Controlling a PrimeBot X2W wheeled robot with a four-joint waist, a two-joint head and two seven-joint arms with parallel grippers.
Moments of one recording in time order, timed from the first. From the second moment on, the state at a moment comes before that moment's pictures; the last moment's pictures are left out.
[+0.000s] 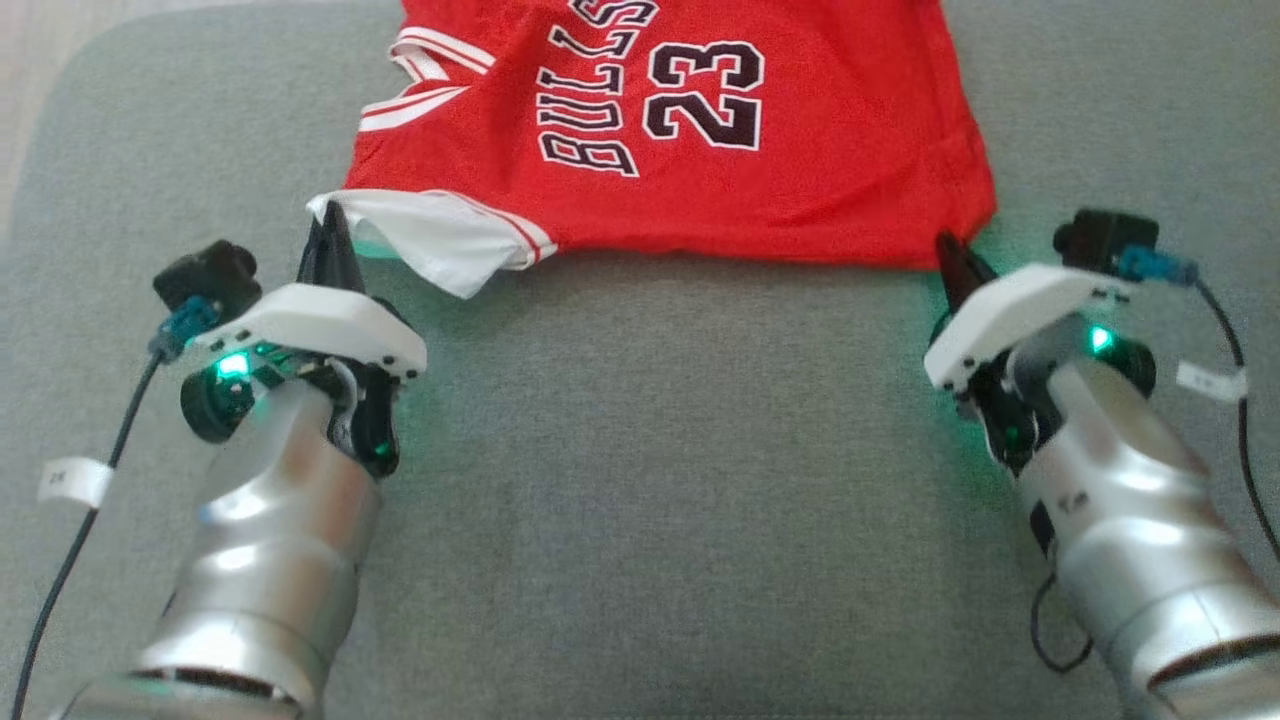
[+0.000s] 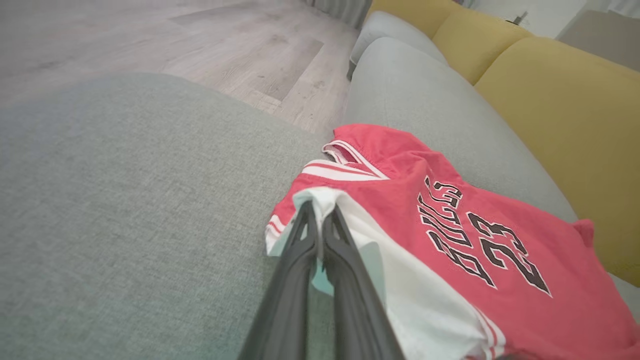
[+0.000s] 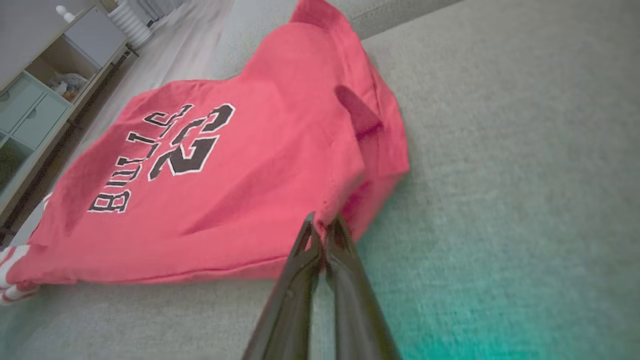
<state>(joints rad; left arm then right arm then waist) -0.87 0.04 -0.25 1.21 -0.72 -0.07 -0.25 -0.80 -0.10 0.29 1.13 0.62 0.13 -0.04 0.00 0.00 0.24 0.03</state>
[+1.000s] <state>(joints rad) 0.34 0.20 -0.13 -0.32 -0.49 0.24 0.19 0.21 -0.11 -0.09 0.09 0.49 0.13 0.42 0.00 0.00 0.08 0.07</state>
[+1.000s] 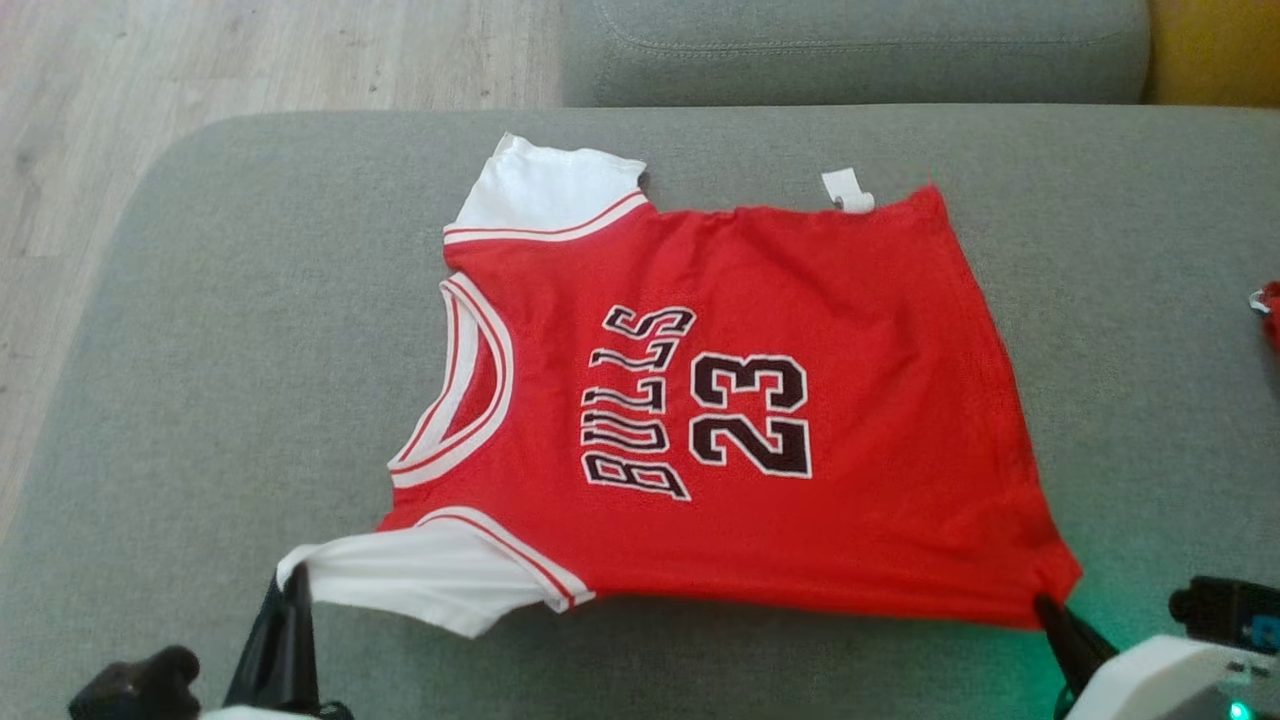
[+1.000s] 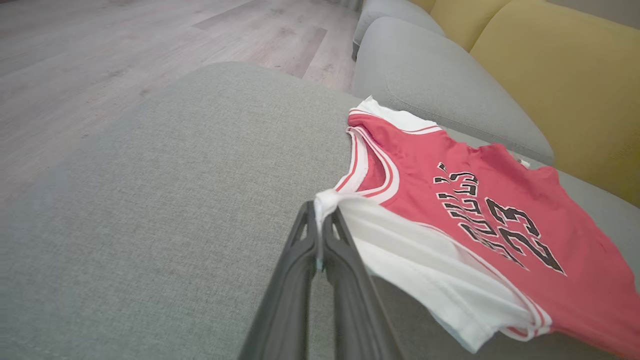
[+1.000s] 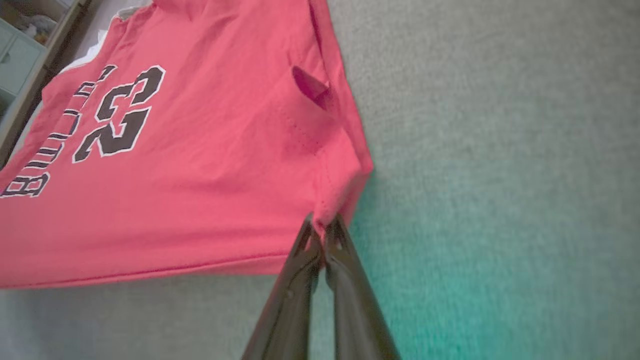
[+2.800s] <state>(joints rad) -0.09 0.22 -0.23 0.09 -0.31 0.16 -0.20 0.04 -0.11 0.02 -0.09 0.25 0.13 -0.08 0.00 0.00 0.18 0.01</state>
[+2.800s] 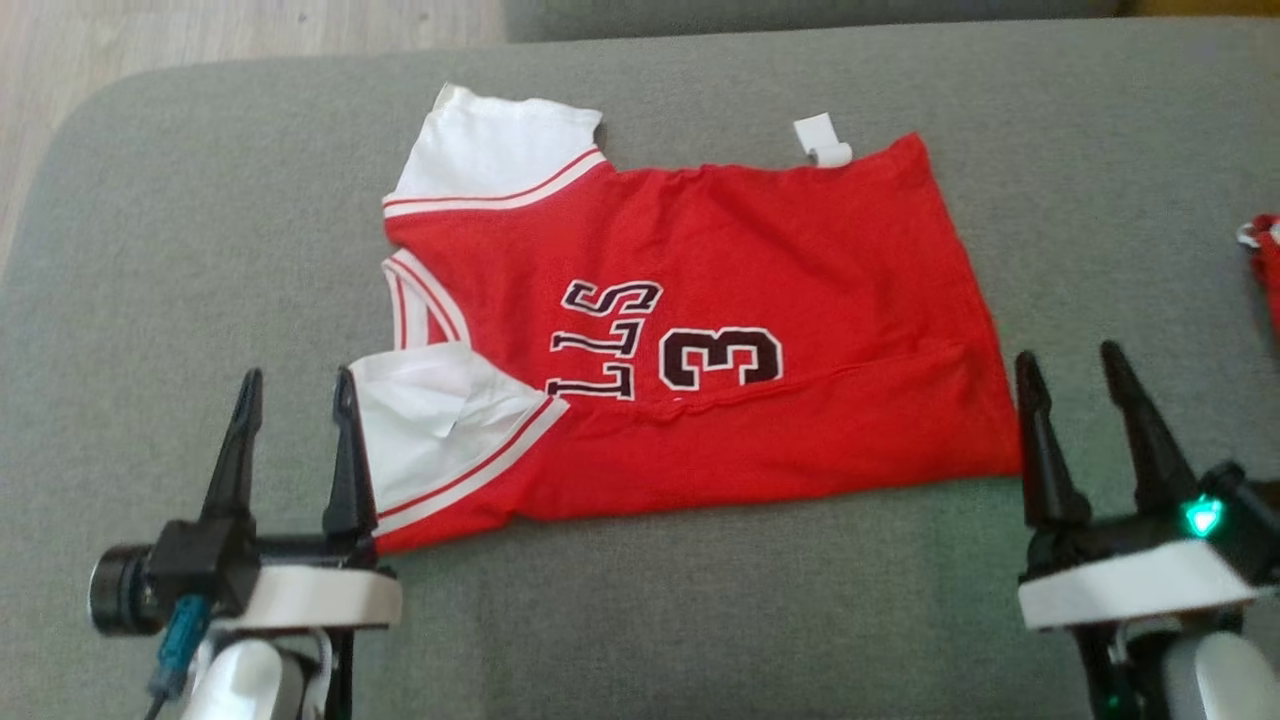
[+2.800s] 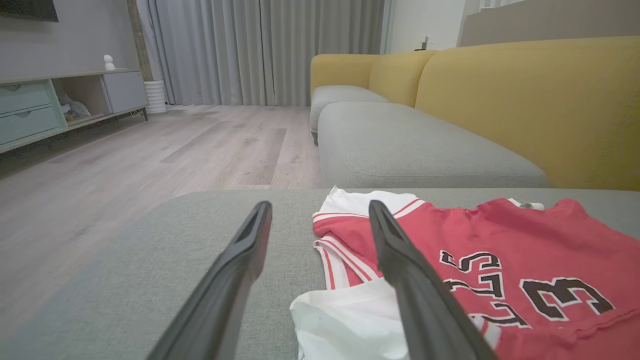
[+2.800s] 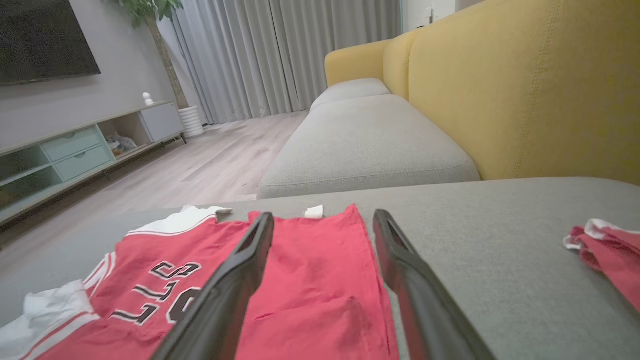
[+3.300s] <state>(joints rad) 0.01 0.24 -0.25 0.03 -0.30 0.20 -0.13 0.11 -0.08 0.03 -0.16 0.23 0.13 -0.03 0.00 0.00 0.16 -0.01</state>
